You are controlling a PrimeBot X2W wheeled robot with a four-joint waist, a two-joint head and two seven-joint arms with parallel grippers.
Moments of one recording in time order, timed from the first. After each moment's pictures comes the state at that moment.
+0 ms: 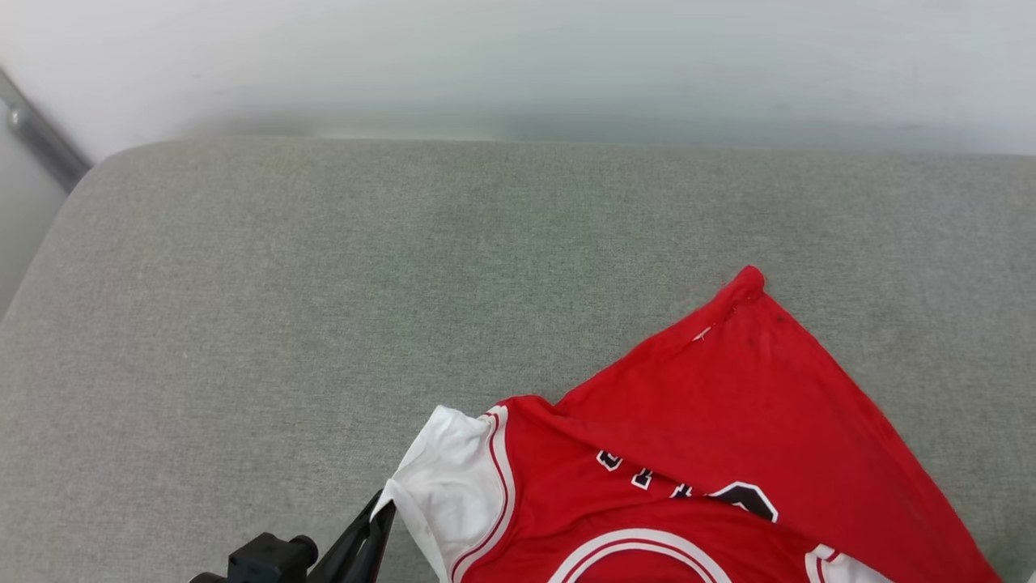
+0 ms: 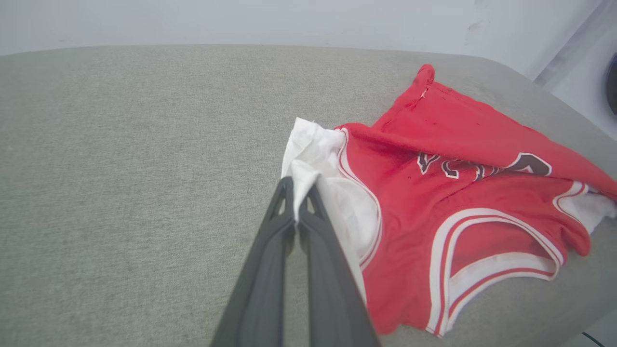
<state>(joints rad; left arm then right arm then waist) 0.18 0.39 -0.38 -0.17 -0.45 0.03 -0.08 0.20 -0.49 -0.15 -0.03 0.61 0.13 1.00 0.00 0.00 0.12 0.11</state>
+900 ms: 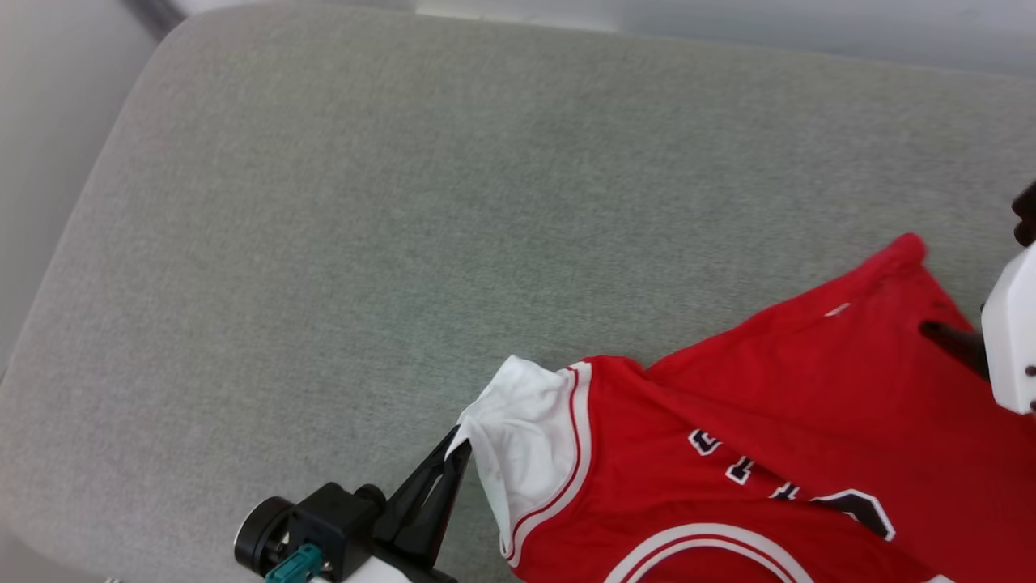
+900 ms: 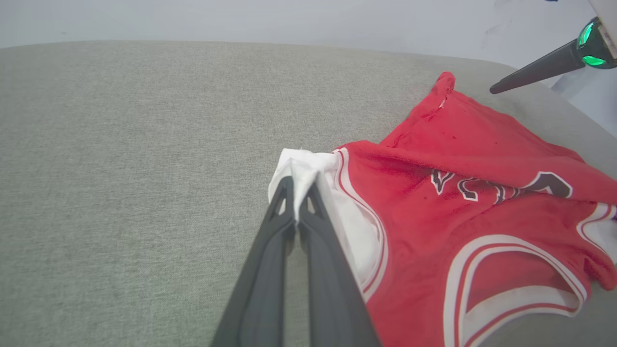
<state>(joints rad) 0.05 0.34 -0.47 -0.24 -0.40 0.01 -0.07 -0.42 -0.57 0.08 -0.03 0.57 0.13 1.13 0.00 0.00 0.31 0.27</state>
